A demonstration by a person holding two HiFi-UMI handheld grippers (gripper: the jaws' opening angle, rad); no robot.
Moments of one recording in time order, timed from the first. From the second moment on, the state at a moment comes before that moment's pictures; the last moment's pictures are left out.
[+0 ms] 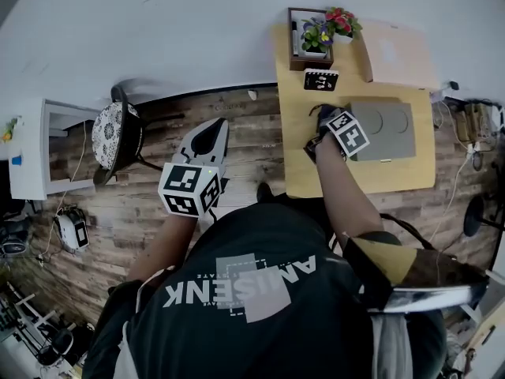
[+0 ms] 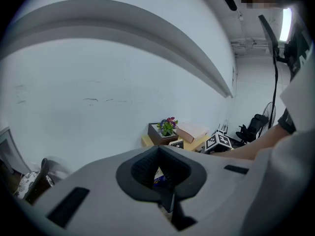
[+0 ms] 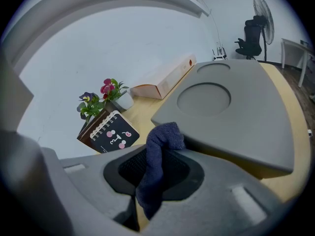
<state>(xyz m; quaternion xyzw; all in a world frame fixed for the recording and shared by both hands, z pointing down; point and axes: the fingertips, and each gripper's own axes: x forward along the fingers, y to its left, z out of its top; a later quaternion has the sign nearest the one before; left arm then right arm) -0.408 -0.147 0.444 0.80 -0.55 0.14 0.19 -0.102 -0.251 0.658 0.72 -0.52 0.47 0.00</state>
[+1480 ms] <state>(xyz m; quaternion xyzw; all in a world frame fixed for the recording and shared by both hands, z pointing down) -0.261 -0.155 0.415 0.91 -0.39 0.10 0.13 0.032 -0.167 0.505 0.71 -0.63 0.32 -0.01</state>
